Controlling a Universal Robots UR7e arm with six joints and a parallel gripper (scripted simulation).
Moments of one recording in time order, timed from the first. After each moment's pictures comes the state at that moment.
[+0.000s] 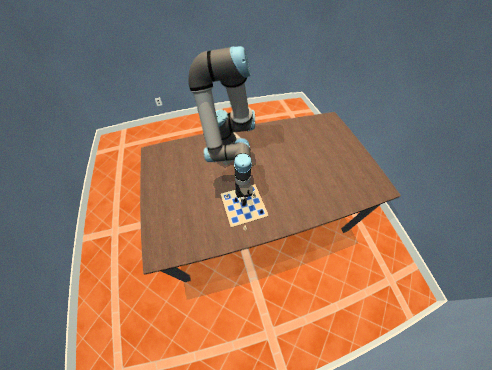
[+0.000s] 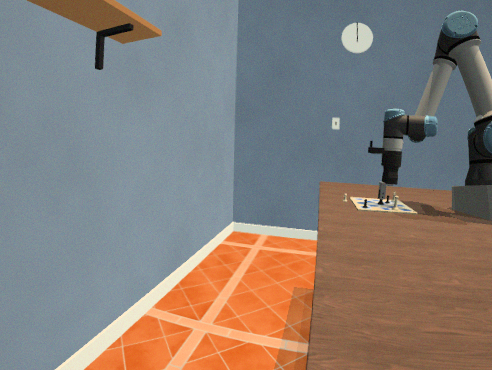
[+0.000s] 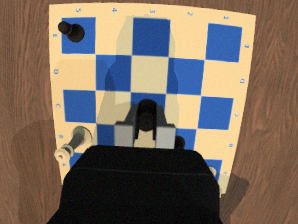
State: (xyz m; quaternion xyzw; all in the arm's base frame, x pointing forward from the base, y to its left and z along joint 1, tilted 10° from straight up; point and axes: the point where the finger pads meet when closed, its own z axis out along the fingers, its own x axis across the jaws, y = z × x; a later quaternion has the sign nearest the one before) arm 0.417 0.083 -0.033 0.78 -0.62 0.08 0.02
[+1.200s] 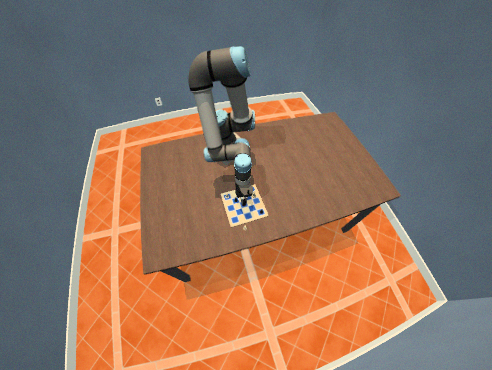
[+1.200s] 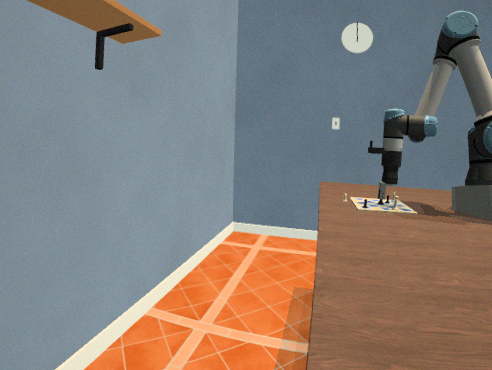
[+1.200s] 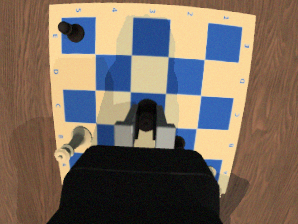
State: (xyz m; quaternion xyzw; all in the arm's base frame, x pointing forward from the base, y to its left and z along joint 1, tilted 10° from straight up) arm 0.417 0.083 -0.033 0.78 -0.62 0.08 0.02
